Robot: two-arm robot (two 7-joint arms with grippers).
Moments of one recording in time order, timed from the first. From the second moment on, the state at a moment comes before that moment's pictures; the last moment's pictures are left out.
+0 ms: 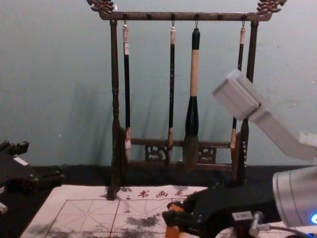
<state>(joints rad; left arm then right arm) -0.20 0.60 0.45 -1.41 -0.25 -0.12 0.03 0.47 0.44 -0.68 -1.39 0.26 0.25 0.62</state>
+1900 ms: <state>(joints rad) -0.20 0.60 0.45 -1.41 -0.25 -0.12 0.03 0.42 0.52 -0.68 -1.47 0.27 0.22 0.67</state>
